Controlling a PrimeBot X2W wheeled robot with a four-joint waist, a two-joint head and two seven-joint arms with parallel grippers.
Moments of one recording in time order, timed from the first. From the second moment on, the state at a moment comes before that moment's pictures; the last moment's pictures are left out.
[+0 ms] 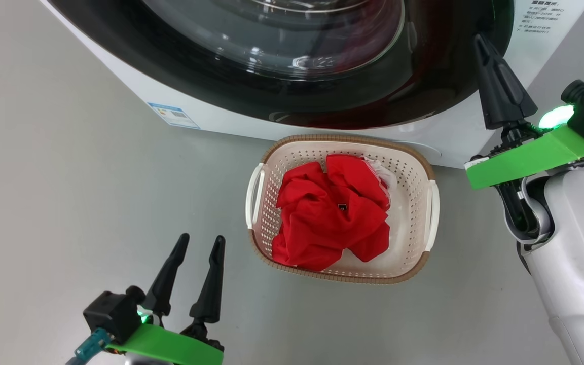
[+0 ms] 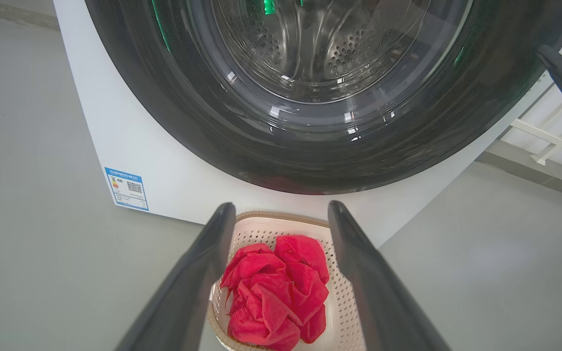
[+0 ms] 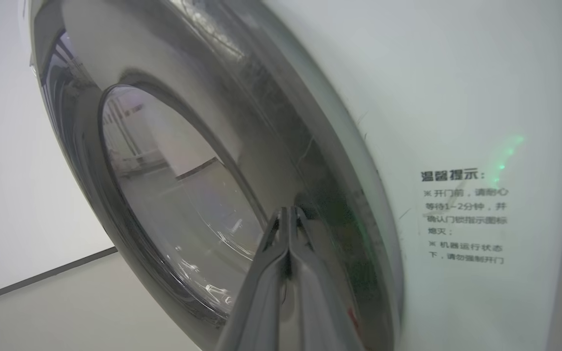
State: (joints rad) left arm -0.17 0.04 -0.20 0.22 -0.46 -0.12 -0.26; right arm -0.64 -0.19 0.17 0.36 0.54 0.14 -0.26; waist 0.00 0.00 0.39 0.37
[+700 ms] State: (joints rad) left arm -0.16 0.04 -0.14 0.25 -0.43 -0.12 -0.26; right arm -0.39 -0.15 0.30 0.34 0.54 0.13 -0.26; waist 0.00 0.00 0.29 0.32
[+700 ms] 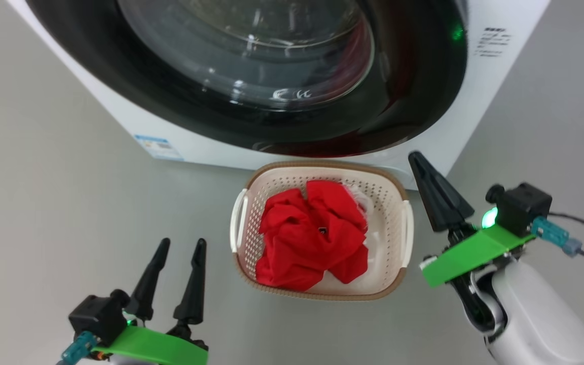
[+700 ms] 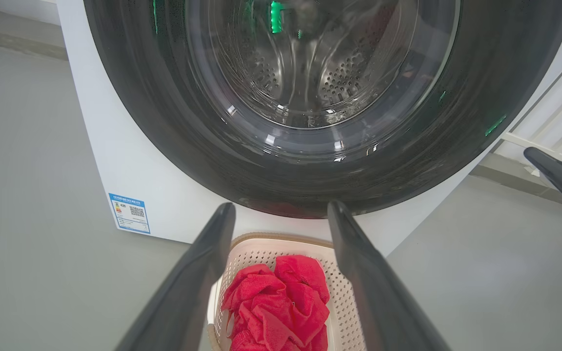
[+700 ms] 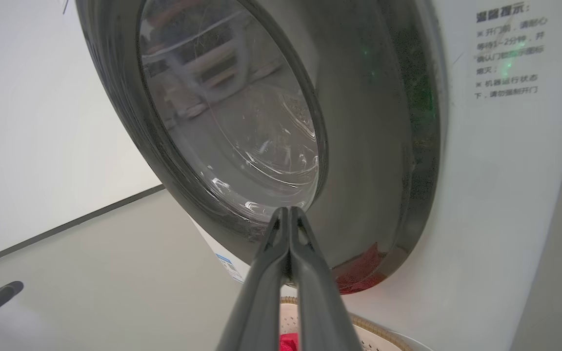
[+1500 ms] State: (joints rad) left arm -0.09 0.04 -0.03 0.24 -0.32 -0.13 -0.26; right arm -0.16 -0.12 0.17 0.30 0.51 0.13 -0.26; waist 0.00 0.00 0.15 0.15
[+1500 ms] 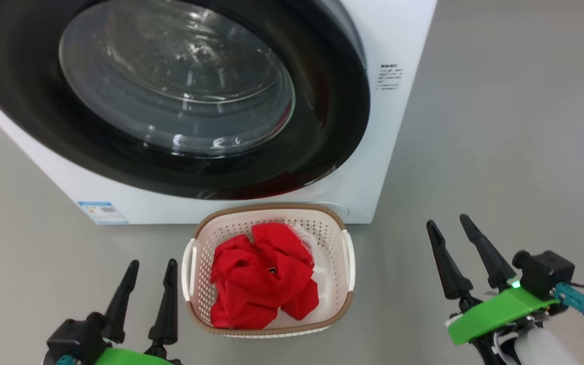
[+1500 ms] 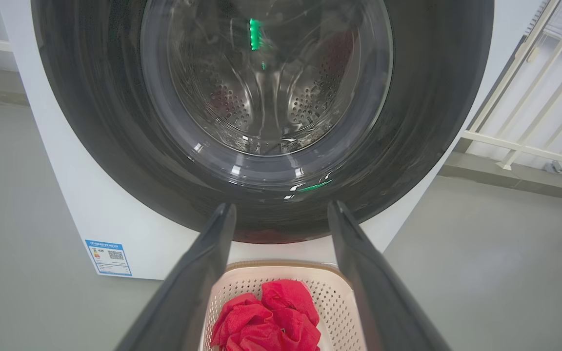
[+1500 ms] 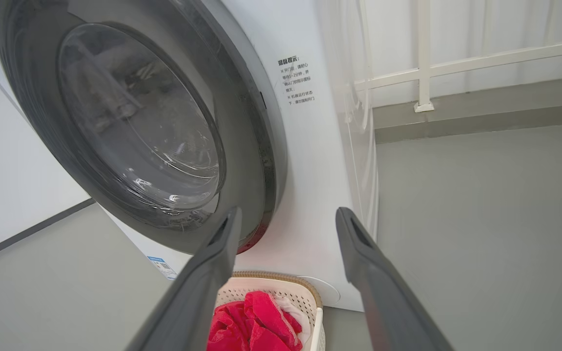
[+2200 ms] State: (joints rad) left arm -0.01 0.04 0.01 0.20 -0.30 -0.13 -0.26; right arm 0.02 -0.11 0.04 0.26 0.50 0.13 -0.26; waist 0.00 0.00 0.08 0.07
